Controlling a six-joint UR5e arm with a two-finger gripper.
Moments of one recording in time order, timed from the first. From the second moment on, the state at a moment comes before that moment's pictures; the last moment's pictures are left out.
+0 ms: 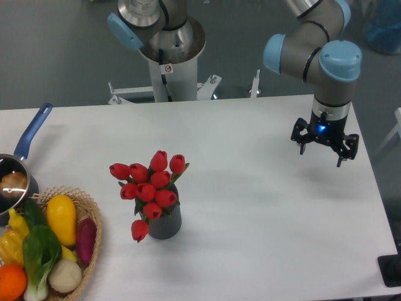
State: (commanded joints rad) arm 2.87 -1.93 -1.76 -0.79 1.48 1.40
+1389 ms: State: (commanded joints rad) arm 2.70 -1.72 -2.03 -0.83 0.82 1.31
